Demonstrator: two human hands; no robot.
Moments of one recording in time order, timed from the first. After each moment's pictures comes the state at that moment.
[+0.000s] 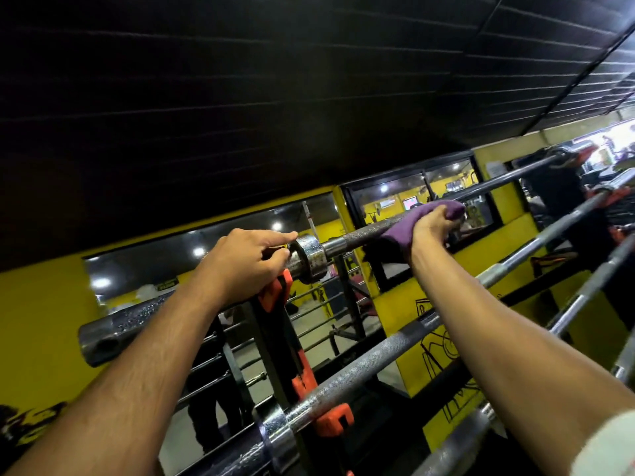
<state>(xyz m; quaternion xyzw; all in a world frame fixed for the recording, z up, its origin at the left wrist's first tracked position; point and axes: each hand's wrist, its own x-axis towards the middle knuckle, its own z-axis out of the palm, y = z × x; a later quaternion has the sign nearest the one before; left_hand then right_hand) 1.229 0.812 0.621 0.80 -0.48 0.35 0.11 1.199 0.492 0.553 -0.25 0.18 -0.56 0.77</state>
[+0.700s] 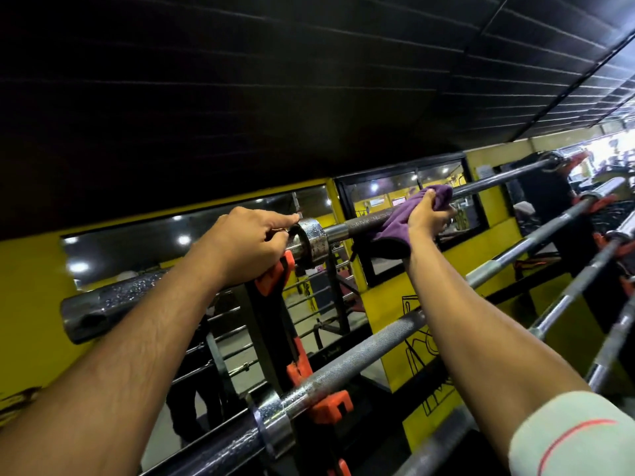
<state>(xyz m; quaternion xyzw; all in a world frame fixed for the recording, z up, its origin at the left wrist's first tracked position) 1.226 0.810 0.616 0.80 -0.48 0.34 0.12 1.225 0.491 0.559 -0.30 0.21 -0.60 0.71</state>
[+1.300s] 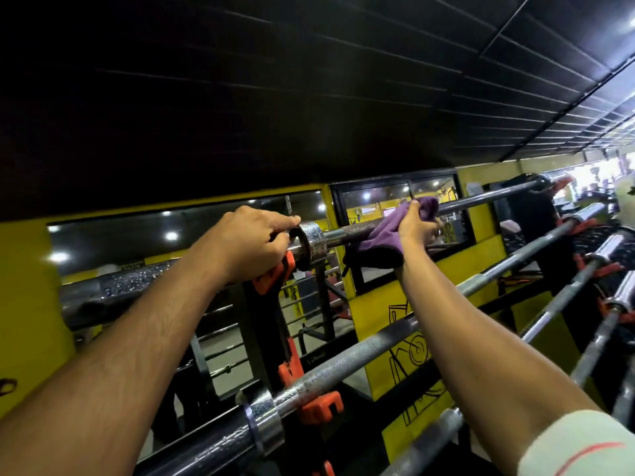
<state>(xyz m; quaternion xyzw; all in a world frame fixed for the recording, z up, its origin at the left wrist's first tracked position) 1.215 0.809 0.615 0.80 -0.47 0.35 0.09 1.213 0.515 0.563 -0.36 0.23 -0.56 0.71</state>
